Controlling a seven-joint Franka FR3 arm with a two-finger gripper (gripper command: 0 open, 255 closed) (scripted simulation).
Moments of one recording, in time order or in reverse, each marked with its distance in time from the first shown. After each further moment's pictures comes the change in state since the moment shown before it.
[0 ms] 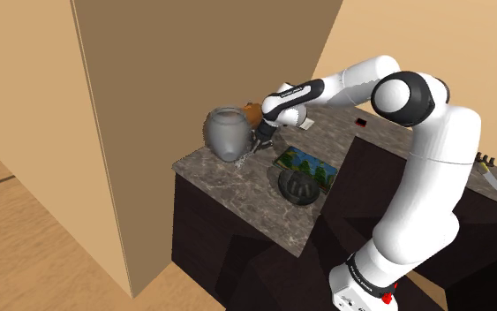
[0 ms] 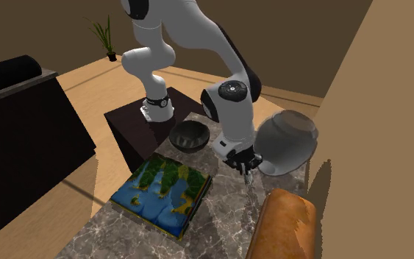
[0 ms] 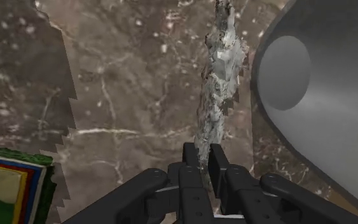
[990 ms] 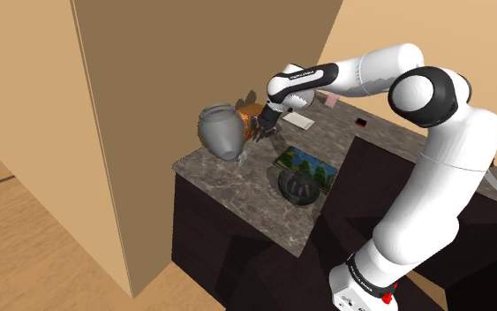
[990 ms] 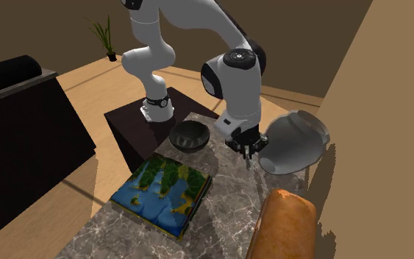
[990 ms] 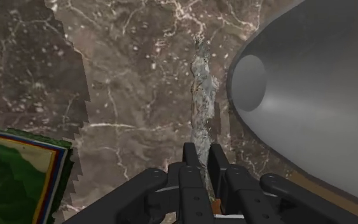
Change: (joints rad) arm 0.006 -0.118 0.000 0.038 -0.021 -0.177 0.037
